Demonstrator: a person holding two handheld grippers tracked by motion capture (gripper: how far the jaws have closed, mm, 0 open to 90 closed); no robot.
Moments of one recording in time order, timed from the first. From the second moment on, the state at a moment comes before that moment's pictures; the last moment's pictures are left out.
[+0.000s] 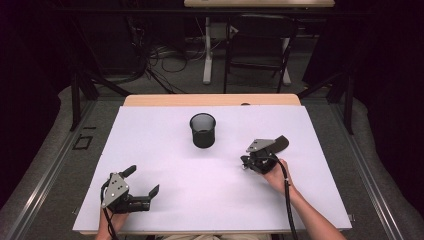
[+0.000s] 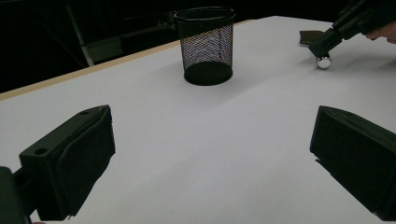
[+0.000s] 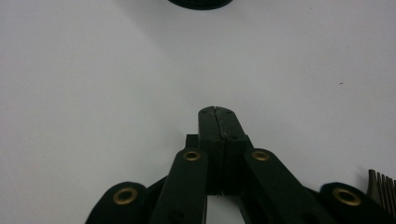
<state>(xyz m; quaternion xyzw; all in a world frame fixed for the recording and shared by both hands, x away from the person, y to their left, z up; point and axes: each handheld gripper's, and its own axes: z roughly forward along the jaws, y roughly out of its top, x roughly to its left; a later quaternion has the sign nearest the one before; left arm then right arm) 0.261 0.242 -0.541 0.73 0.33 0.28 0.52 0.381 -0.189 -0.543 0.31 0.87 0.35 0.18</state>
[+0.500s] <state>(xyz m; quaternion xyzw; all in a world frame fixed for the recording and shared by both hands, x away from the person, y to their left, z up) 0.260 0.242 -0.541 0.73 0.33 0.28 0.52 0.380 -0.189 -0.545 0.31 0.87 0.33 0.17</state>
